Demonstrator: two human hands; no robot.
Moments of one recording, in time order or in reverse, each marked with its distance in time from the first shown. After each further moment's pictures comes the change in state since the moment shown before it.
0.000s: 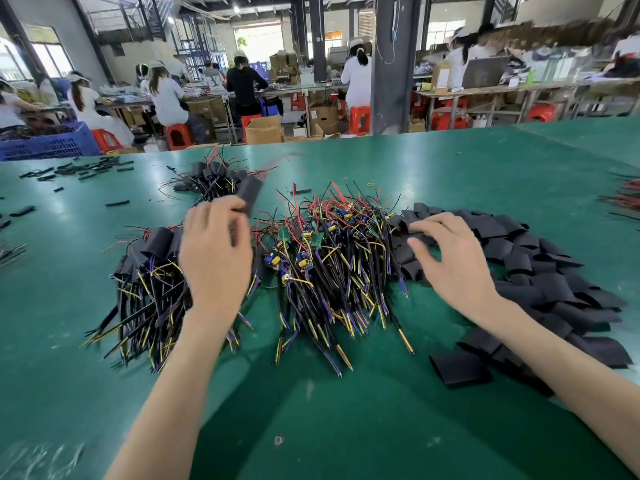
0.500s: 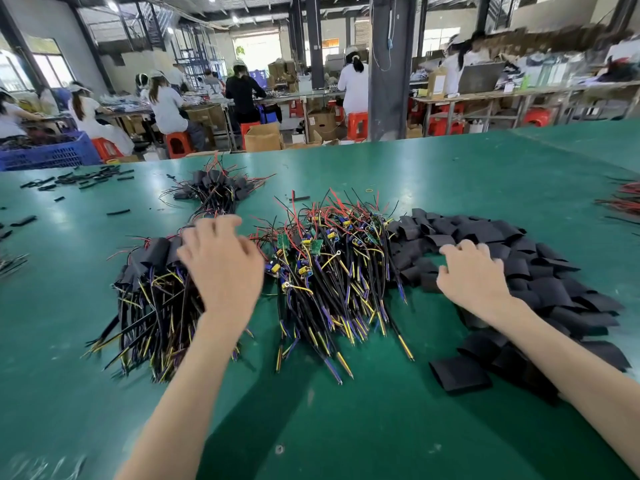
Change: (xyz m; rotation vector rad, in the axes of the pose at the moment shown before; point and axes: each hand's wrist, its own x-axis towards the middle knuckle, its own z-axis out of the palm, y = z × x) left_hand -0.003 0.001 0.013 0.315 -0.183 -0.192; right_hand -0.003 0.039 0.004 -0.505 -0.455 0.398
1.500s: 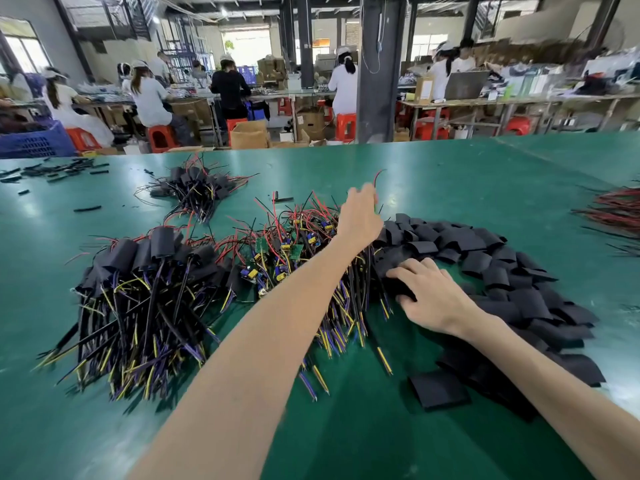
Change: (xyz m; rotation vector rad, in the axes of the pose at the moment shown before) left_hand 0.021 0.181 0.126 -0.526 -0.665 0.220; right_hand -0.001 -0.001 0.014 0.065 -0.090 -0.427
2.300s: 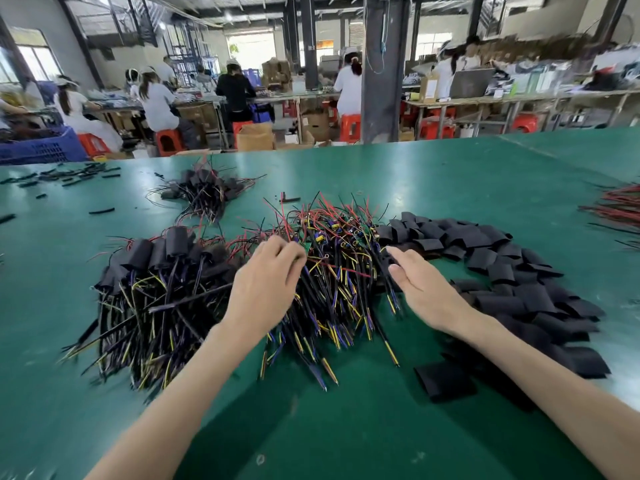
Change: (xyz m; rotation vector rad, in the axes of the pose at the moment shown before) left_hand -0.155 -0.065 -0.109 0.368 0.241 0.273; right_hand -0.006 -0.029 -0.011 0.543 0.099 -0.033
